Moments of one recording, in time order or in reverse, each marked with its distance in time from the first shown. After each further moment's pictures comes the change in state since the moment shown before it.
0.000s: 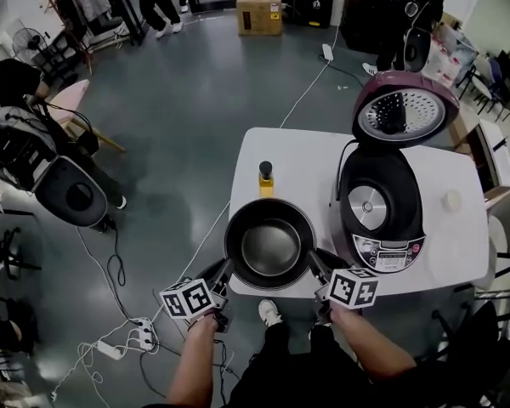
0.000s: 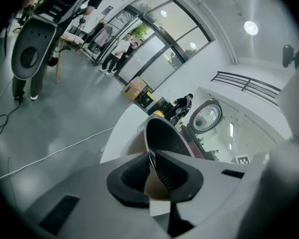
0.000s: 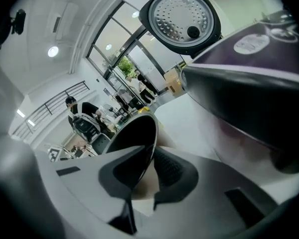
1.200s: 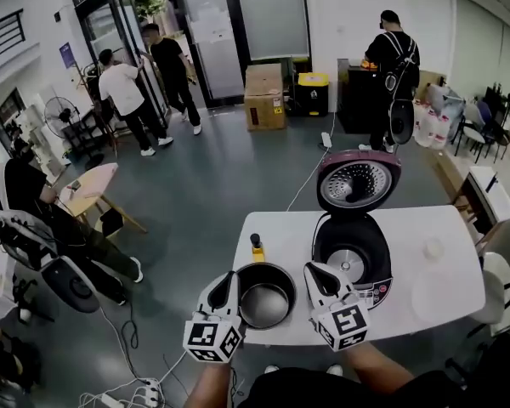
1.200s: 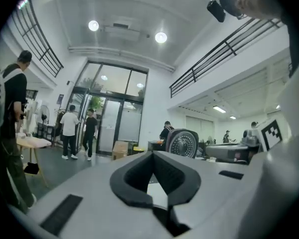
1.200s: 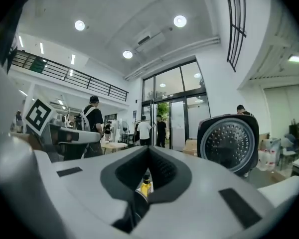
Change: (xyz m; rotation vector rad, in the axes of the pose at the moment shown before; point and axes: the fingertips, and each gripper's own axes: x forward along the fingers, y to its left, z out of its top) left arm -0.080 -0.242 0.098 0.727 -0.581 0.022; right arm -0.151 0.131 0.157 -0.761 -0.569 0.072
